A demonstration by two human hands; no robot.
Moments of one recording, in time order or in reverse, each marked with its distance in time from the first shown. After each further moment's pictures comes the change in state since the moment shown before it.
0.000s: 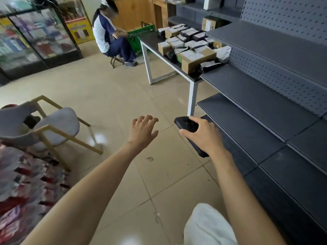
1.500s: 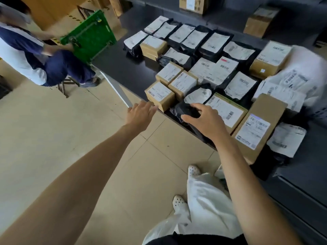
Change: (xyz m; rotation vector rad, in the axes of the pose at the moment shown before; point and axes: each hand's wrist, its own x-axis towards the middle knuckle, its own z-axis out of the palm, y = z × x) left_hand 0.985 -0.290 0.119 -0.070 -0.260 0.209; right_hand 0.955 -0.103 0.068 0.176 0.074 0.308
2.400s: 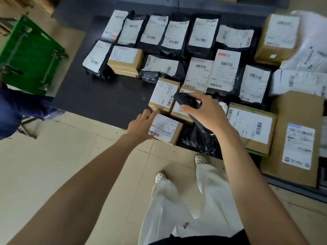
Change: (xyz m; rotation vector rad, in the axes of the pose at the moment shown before) left_hand 0.244 -0.077 0.037 0.254 -0.402 0.432; right_hand 0.209 -0.049 0.027 0.198 0.137 0.341
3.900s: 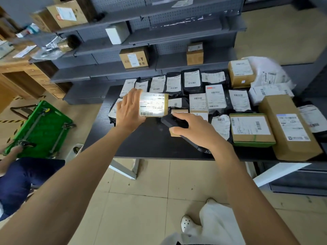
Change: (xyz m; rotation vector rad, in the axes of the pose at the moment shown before) left_hand -0.071 -0.111 -0.151 0.057 0.800 0.212; right_hand -0.135 -0.126 0.079 -0.119 0.160 -0.187
